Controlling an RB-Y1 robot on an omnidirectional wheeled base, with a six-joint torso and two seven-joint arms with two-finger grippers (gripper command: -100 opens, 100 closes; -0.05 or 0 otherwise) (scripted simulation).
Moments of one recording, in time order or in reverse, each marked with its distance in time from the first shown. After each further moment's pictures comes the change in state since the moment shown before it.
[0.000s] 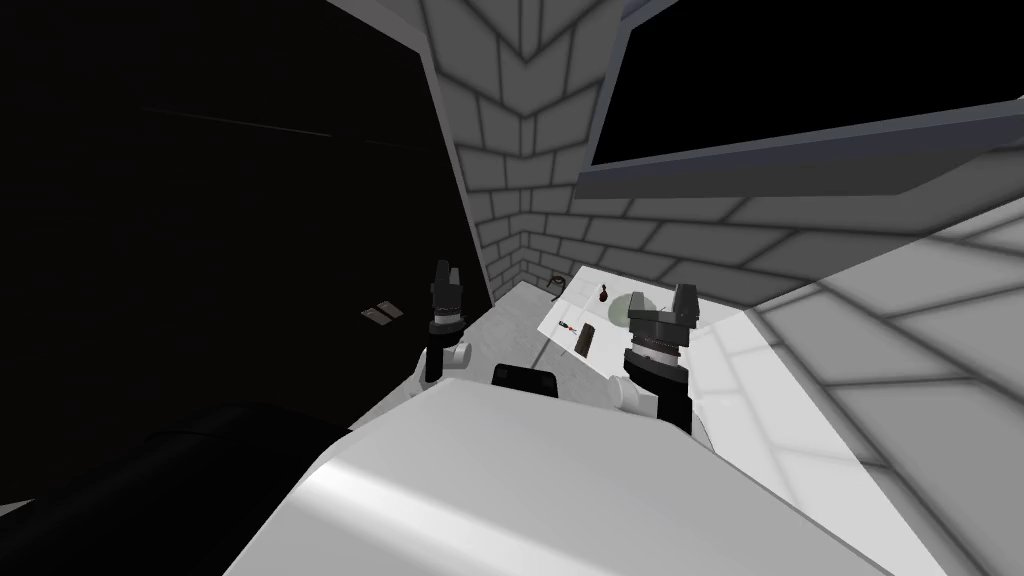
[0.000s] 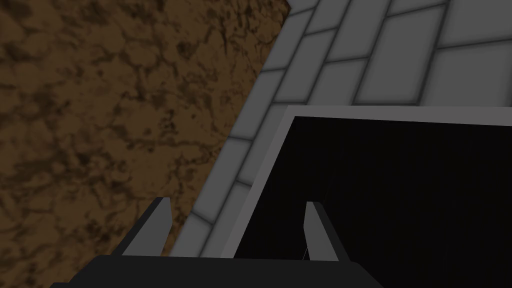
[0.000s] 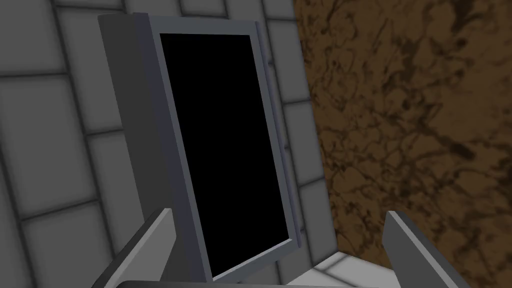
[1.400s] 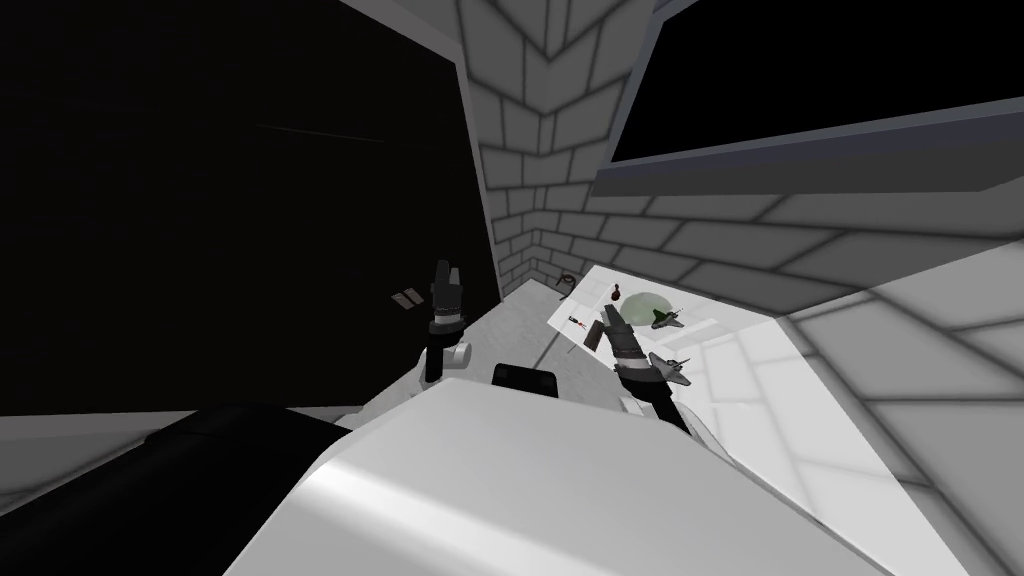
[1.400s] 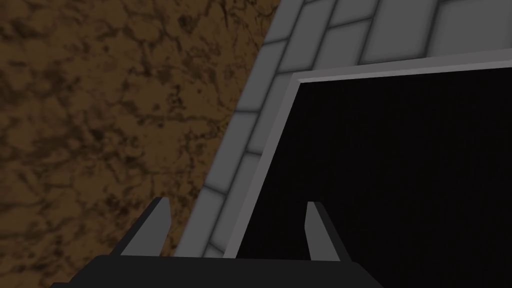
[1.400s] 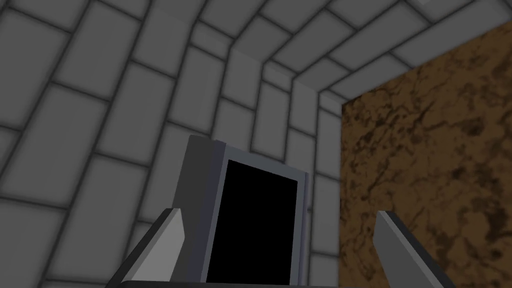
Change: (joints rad) left arm 0.000 0.000 0.000 0.000 0.000 0.000 0.000; right arm 0.027 -0.384 0.119 0.194 0.011 0.029 0.191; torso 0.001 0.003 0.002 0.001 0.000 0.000
